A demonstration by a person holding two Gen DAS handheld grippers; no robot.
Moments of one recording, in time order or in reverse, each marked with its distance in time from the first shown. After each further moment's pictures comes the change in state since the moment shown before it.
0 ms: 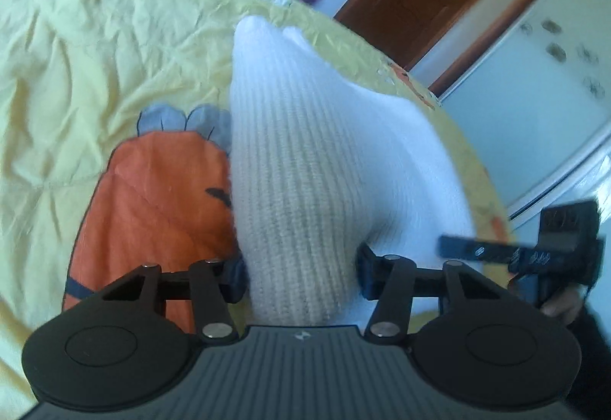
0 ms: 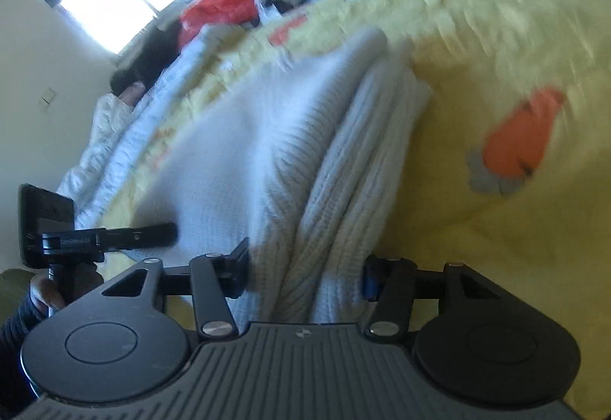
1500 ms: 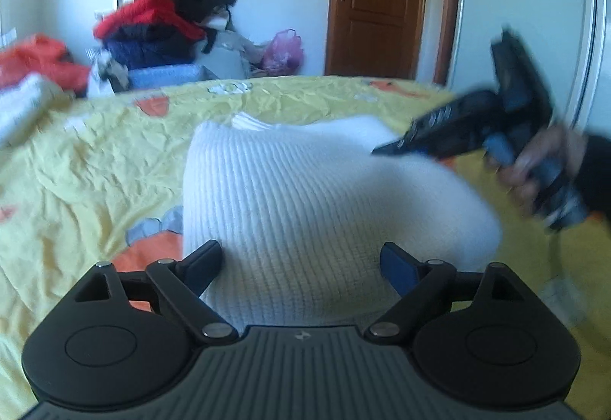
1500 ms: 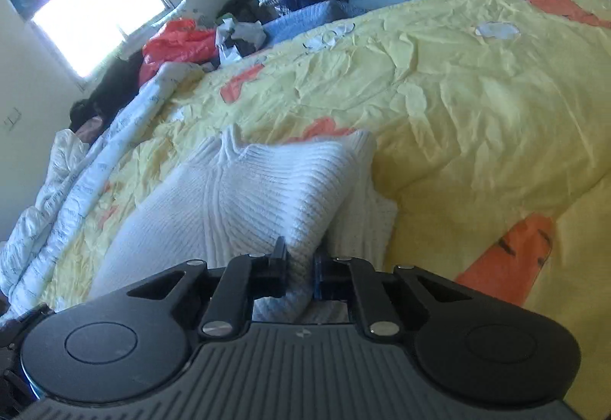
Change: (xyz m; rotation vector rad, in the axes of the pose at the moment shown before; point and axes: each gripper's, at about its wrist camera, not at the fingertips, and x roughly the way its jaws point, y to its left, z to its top) left arm -0.004 -0.100 -0.046 0.498 -0.213 0.295; right arm 0.024 -0.014 0.072 -0.013 -0.110 -0.130
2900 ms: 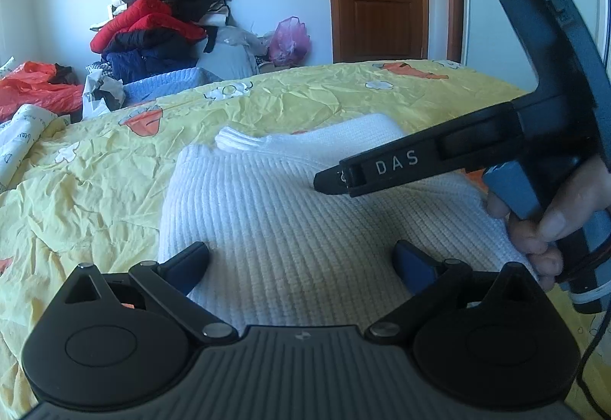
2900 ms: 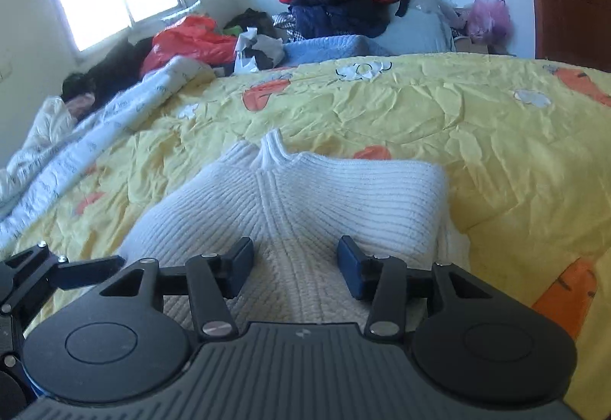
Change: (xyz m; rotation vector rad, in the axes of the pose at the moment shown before) left arm 0.053 -0.014 0.039 0.060 0.052 0.047; right arm 0.027 0.086 -0.020 -0.265 -0.076 -0.172
